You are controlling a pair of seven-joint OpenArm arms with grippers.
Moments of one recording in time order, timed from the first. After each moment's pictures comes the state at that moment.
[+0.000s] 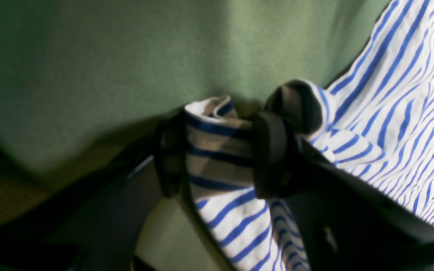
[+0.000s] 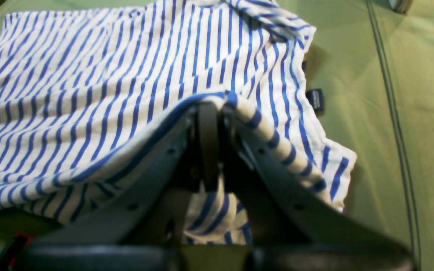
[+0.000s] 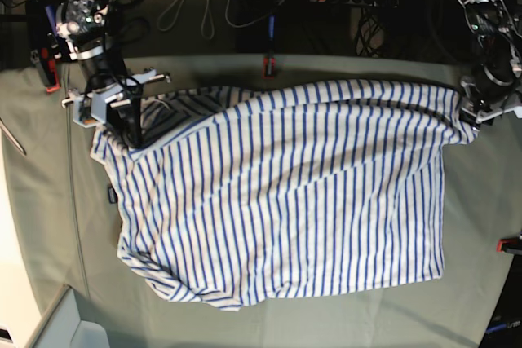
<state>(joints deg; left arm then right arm) 4.4 -12.2 -41.7 67.4 -44.5 0.1 40.7 -19.9 -7.7 28.6 91.9 -8.0 40.1 7.6</state>
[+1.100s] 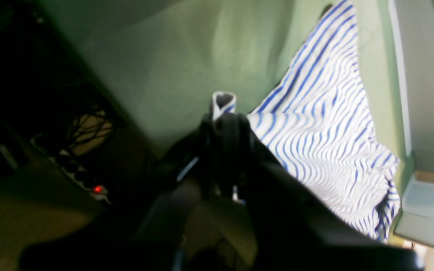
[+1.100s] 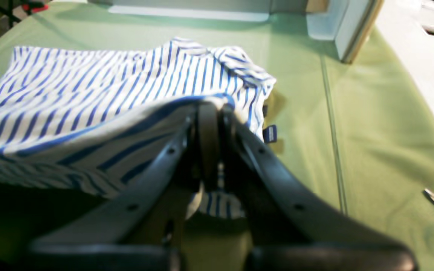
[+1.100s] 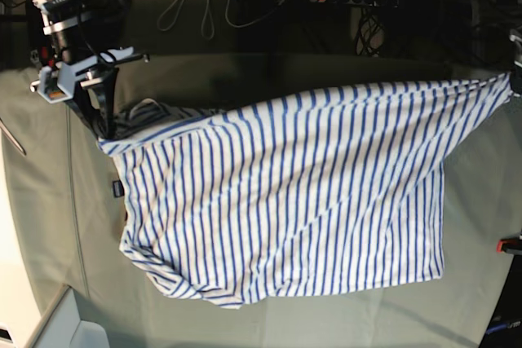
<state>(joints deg) 20.9 -11.2 -57.9 94.6 -58.7 0.4 55.5 -30.3 -7.6 30.2 106.6 -0.7 40.2 8.1</state>
